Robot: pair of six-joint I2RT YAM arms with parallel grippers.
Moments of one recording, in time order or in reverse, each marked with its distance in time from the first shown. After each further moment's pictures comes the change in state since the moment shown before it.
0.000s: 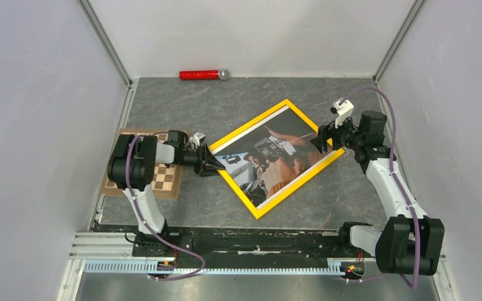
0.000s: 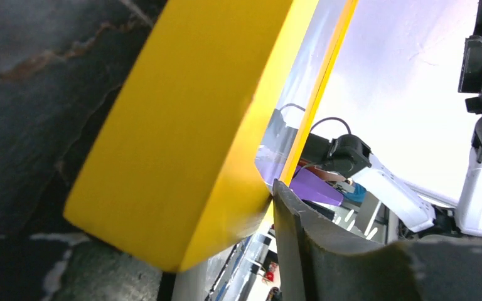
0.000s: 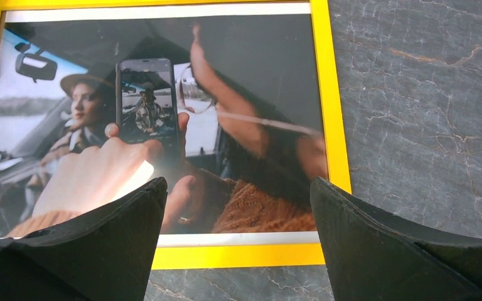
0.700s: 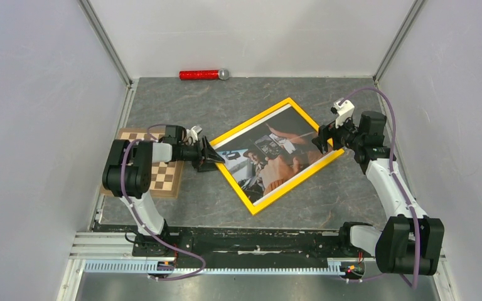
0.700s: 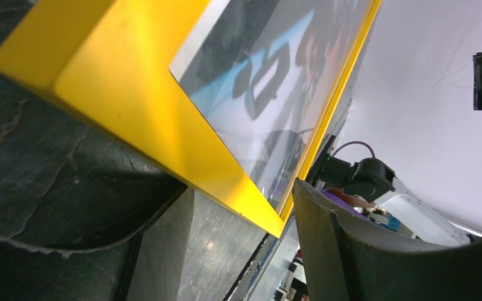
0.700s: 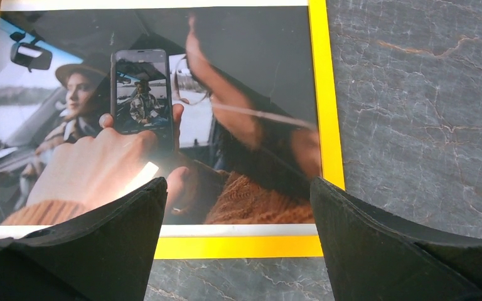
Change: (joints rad) left arm 0.003 -0.087 0.018 -0.017 -0.109 0.008; right arm 0.000 0.000 -0.008 0.007 0.037 0.000
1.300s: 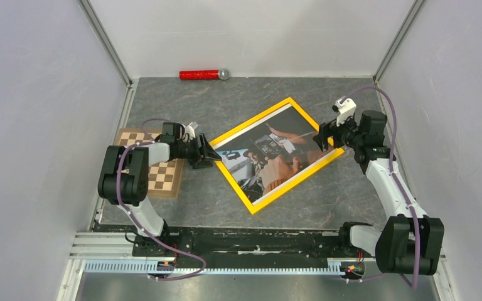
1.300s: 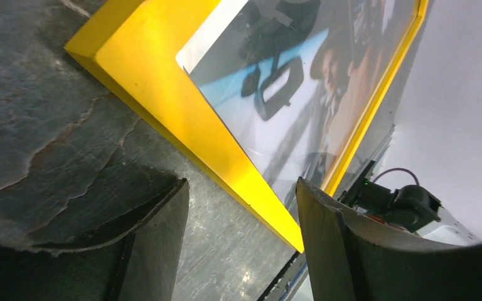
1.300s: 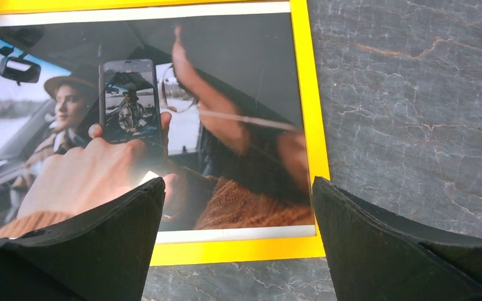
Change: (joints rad) left arm 0.002 -0.095 0.005 -0.065 -0.160 0.058; right arm 0.000 0.001 0.000 0.030 0.043 0.022
